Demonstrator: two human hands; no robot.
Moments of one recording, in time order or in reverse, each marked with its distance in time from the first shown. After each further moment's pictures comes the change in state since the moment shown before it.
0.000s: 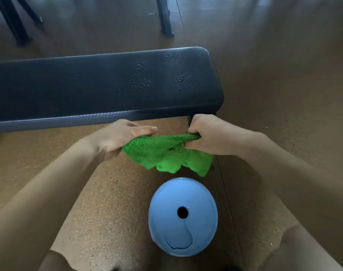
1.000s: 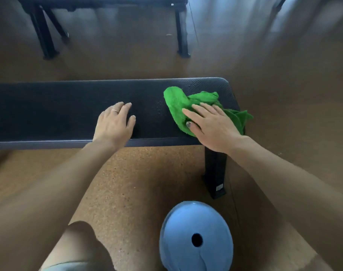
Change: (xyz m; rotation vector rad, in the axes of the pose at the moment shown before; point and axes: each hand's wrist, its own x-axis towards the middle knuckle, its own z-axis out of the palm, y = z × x) left_hand 0.066 0.007 -0.110 1.073 0.693 0.378; right_hand 0.104 0.012 -0.018 -0.283 0.380 -0.033
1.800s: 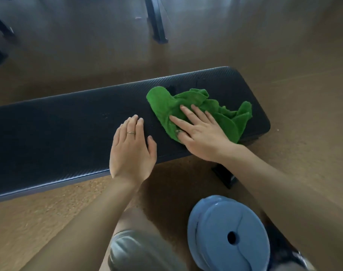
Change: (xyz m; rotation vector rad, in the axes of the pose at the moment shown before) left_hand 0.004 -0.025 0.029 0.049 0.135 0.215; right_hand 0.055 -0.094 0.020 0.164 -0.215 0.288
